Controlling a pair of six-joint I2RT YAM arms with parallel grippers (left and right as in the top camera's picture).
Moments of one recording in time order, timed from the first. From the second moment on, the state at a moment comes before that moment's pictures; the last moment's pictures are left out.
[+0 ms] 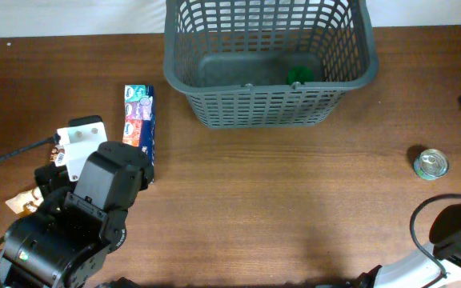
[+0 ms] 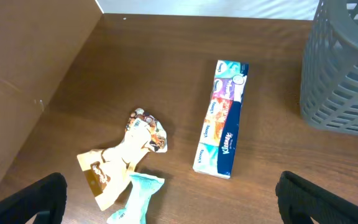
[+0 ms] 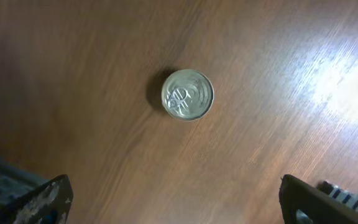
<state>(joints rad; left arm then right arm) -0.53 1.04 1.52 -1.41 -0.73 -0.50 -0.57 1.87 2.05 -1.54 0.07 0.56</state>
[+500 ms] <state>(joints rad) -0.53 1.04 1.52 -1.41 -0.73 -0.50 -0.57 2.07 1.95 -1.49 0.07 0.67</state>
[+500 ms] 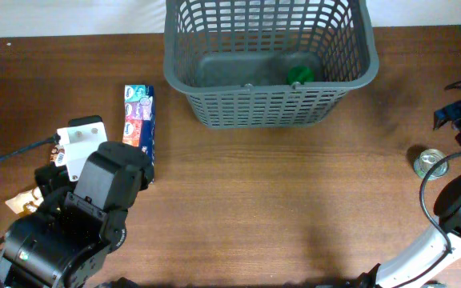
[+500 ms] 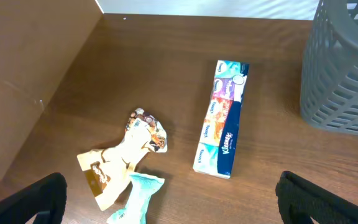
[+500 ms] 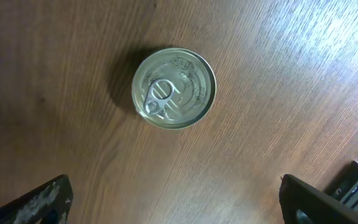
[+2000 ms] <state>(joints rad) -0.53 1.04 1.52 -1.41 -0.73 -0.50 -0.59 2.11 1.66 -1.15 0.04 0.43</state>
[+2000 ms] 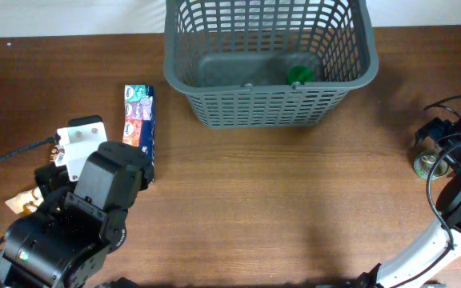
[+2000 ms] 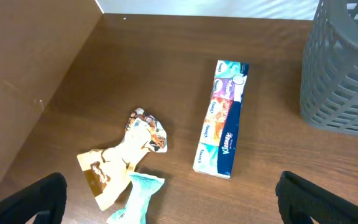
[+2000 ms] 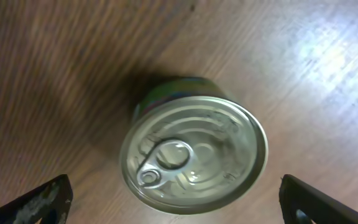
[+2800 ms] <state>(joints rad) -0.53 1.04 1.52 -1.41 -0.73 -0.50 -0.59 2.12 1.66 -1.14 0.07 0.42</state>
